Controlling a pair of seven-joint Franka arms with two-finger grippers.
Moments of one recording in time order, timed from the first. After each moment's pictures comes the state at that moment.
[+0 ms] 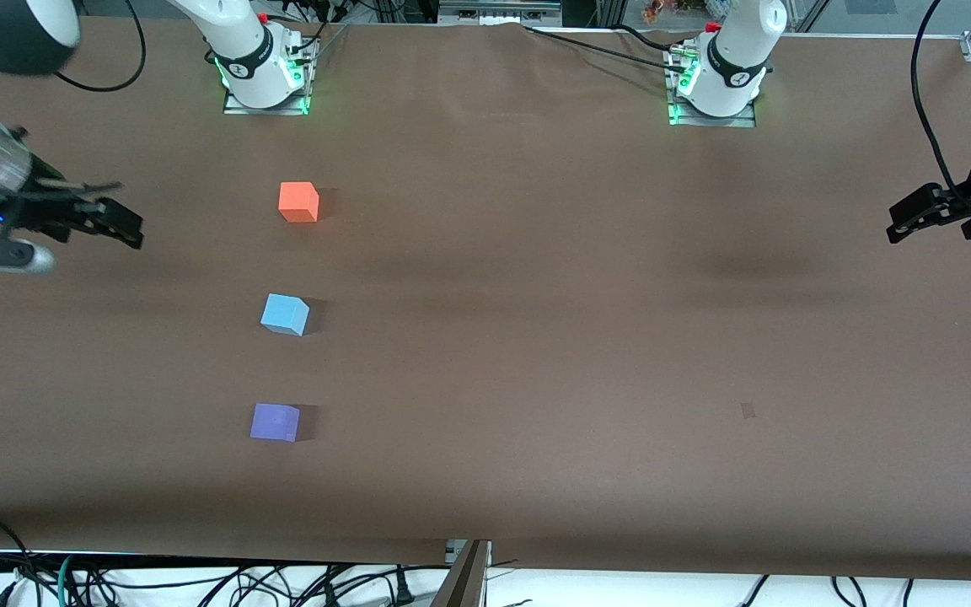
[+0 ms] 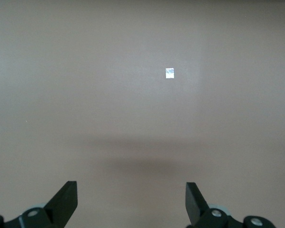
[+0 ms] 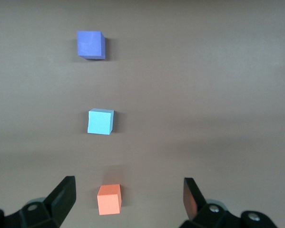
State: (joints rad) left arm 0.07 0.01 -0.02 -1.66 0.04 1.69 -0.03; right arm 0.14 0.07 -0.06 -1.56 -0.04 1.62 0.13
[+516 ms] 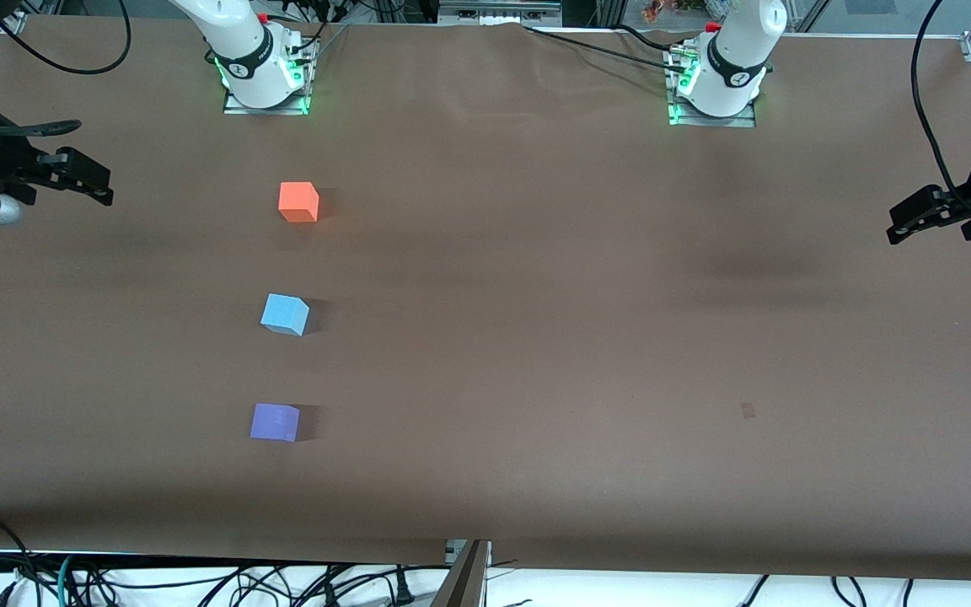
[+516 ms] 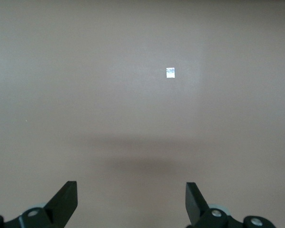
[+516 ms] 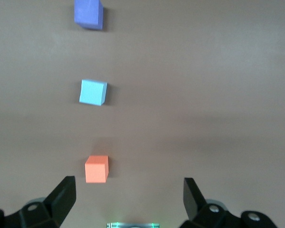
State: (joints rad) left arm 0.08 0.01 -0.02 -1.66 0.04 1.69 -0.03; right arm 0.09 0.03 -0.03 -1.56 -0.05 1.49 0.02
